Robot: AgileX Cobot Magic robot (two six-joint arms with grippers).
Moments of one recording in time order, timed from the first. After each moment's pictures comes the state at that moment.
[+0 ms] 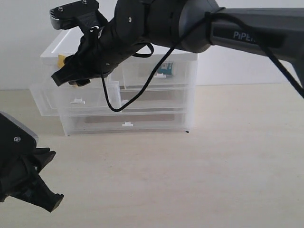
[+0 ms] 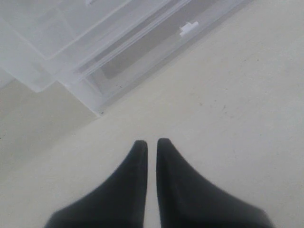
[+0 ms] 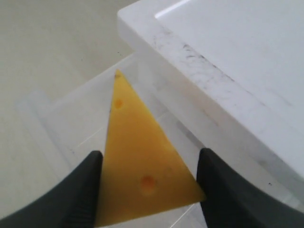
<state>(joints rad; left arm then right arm) -0.62 1.30 -0.30 -0.74 -0.48 0.94 0.77 2.11 -1.93 0.24 0.54 -0.33</state>
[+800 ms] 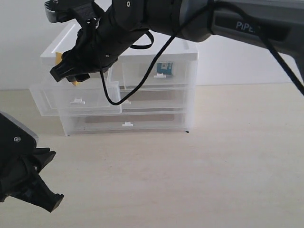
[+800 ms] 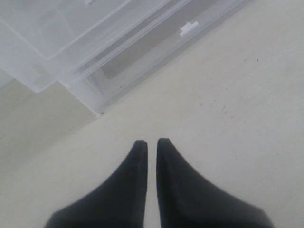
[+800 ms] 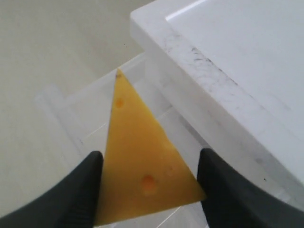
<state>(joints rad) -0.62 1.30 -0.30 -0.74 -0.48 0.94 0.77 2.11 -2.00 0.21 0.65 -0.34</state>
